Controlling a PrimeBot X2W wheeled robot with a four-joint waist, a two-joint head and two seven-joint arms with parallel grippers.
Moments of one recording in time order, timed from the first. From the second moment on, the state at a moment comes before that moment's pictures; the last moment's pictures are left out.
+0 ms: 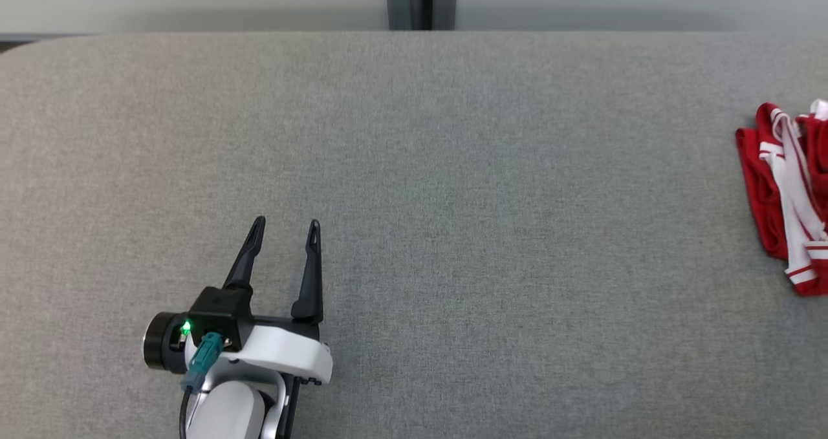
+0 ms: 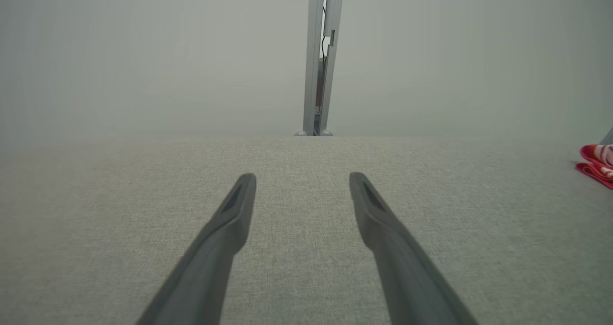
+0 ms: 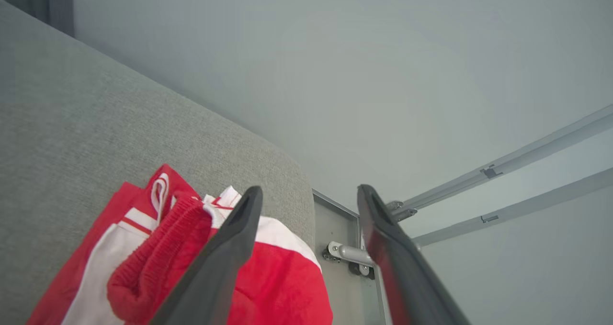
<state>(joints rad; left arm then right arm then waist) -0.21 0.05 -0.26 0.24 -0.23 0.11 -0.26 -1.09 -0.69 0.83 1.23 0.40 0.13 -0.21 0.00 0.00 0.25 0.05</state>
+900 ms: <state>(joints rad) -0.06 0.05 -0.17 0.15 -0.19 0.10 -0.26 -0.35 -0.21 0.08 0.24 0.16 0.13 -0.26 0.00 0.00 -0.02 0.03</state>
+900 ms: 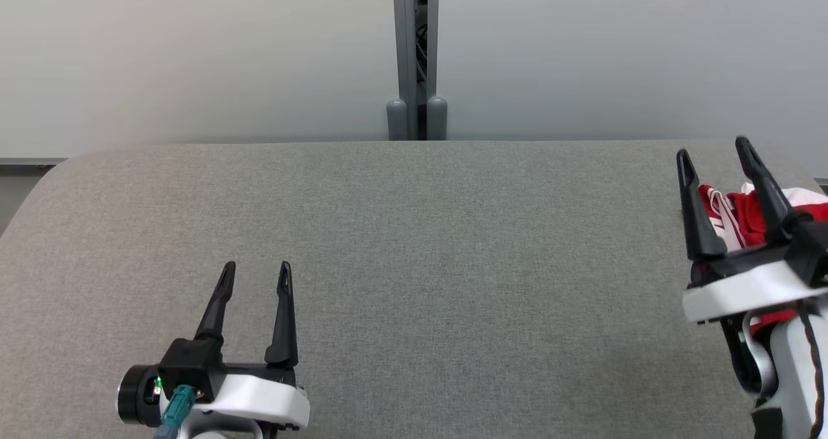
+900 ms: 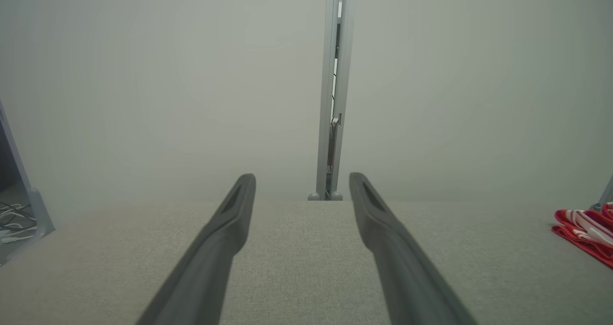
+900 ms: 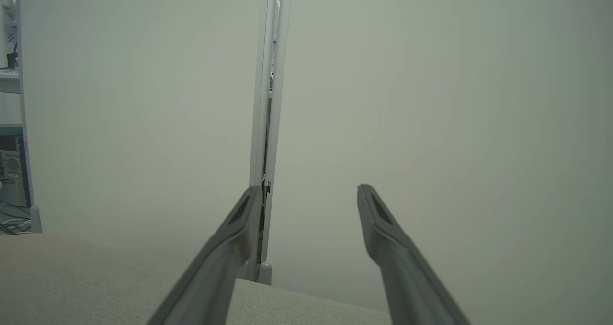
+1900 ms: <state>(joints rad) 0.01 0.05 -0.18 0.21 -0.25 0.10 -0.26 -0.10 -0.05 0.05 0.26 0.05 0.13 -0.26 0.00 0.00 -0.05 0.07</state>
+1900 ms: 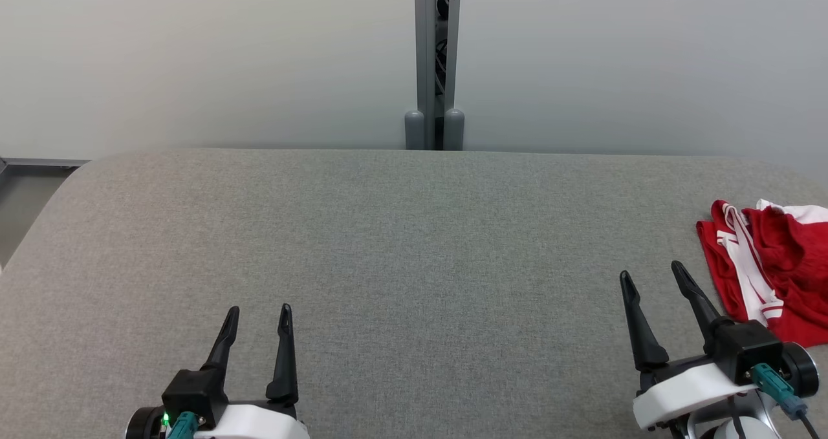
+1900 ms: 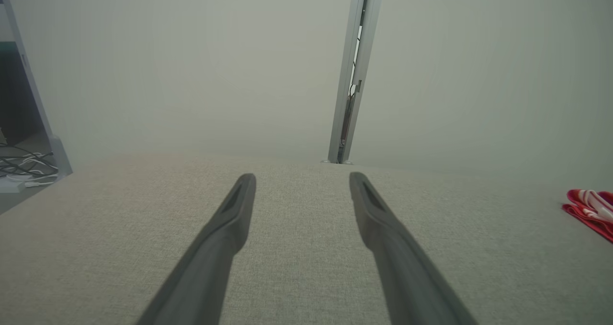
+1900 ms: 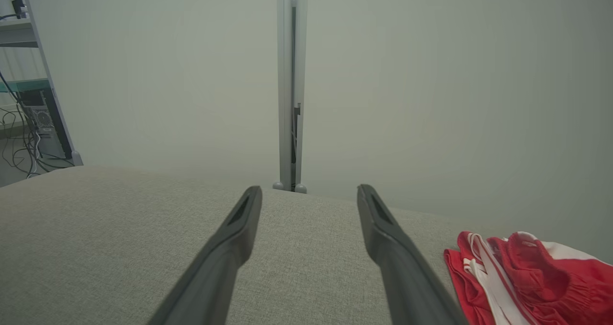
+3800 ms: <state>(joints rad) 0.04 0.04 -0.14 0.33 -0.53 0.00 -0.24 -0.05 -0.03 0.03 0.32 0.23 0.13 -0.18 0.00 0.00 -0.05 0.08</state>
